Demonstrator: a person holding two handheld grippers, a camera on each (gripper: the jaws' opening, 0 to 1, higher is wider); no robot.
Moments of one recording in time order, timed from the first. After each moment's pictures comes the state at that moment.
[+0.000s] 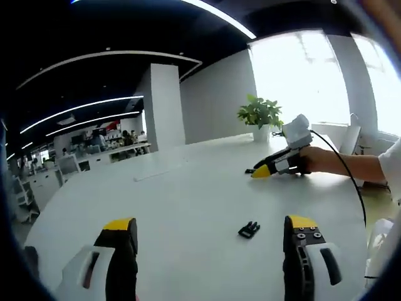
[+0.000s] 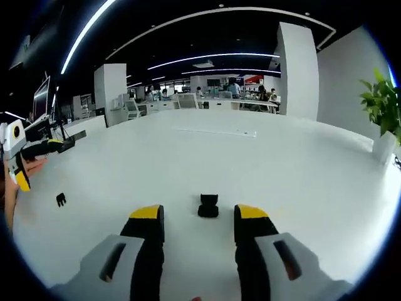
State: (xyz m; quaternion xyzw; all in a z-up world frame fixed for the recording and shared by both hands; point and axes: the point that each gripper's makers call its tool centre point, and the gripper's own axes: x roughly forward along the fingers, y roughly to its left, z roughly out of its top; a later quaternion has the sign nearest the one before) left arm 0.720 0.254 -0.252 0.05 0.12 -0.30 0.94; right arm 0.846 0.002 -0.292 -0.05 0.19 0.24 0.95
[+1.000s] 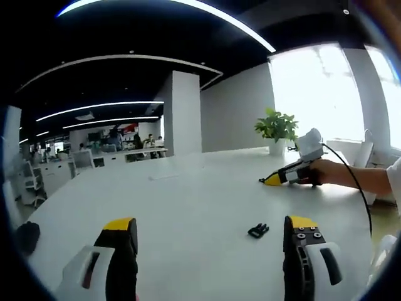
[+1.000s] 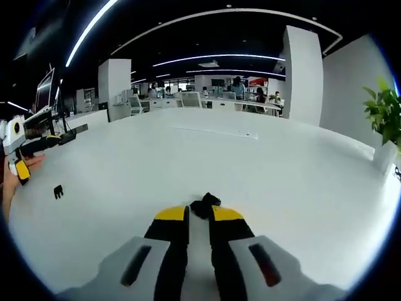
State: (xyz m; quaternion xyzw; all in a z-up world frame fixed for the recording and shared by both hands) left arm 0.721 0.275 -0.254 0.01 0.09 -0.25 0.96; right arm 0.847 0.006 -0.294 -0.08 0.18 0.25 0.95
